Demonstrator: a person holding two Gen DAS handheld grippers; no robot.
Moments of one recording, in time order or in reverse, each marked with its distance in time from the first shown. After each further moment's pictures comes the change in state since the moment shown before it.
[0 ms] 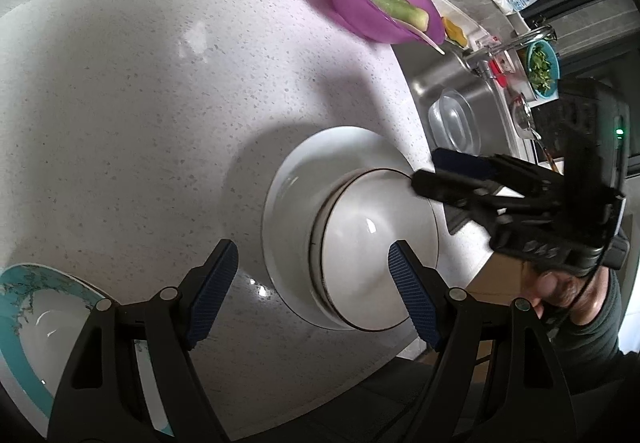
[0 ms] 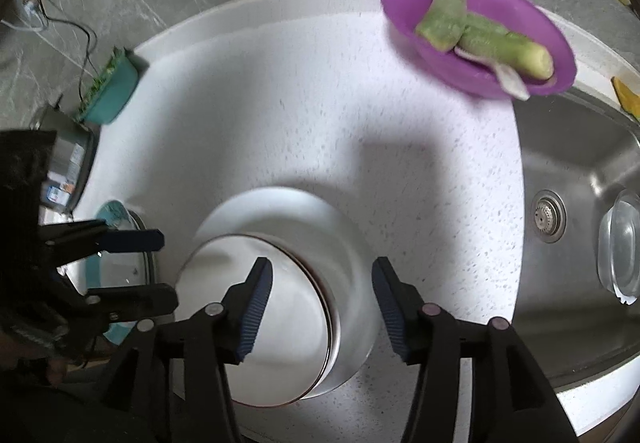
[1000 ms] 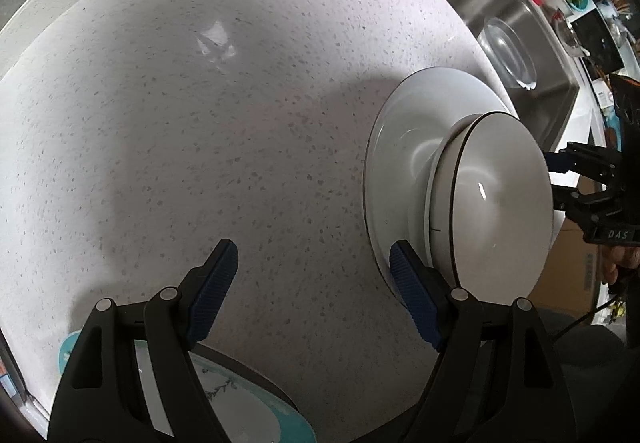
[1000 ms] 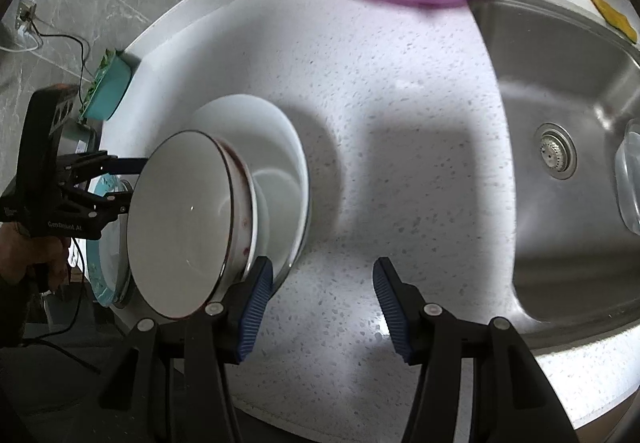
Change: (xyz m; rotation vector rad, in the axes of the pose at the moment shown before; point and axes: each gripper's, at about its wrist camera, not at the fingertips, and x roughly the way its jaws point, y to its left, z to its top) left arm 0.052 0.035 0.014 0.225 0.138 0.255; right arm 0.024 -0.043 -0.068 0.078 0.072 0.070
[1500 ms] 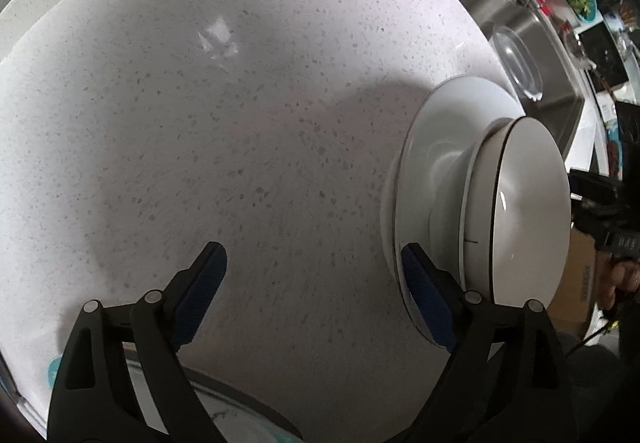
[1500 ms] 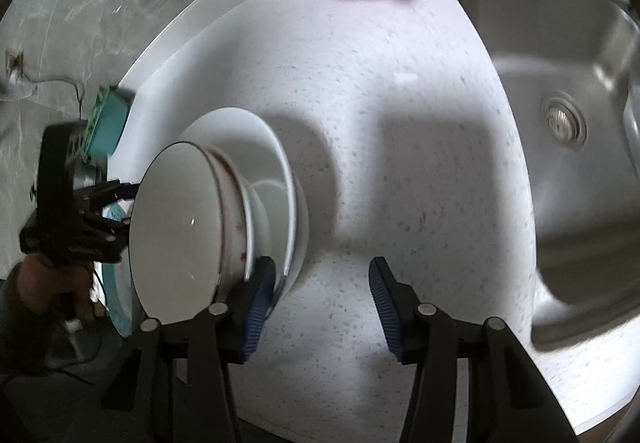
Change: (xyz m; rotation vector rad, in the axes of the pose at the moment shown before) left arm 0.026 0.002 0.017 -0.045 -0.011 -0.020; right arm 0.003 -0.021 -0.006 0.144 -0.051 0.079
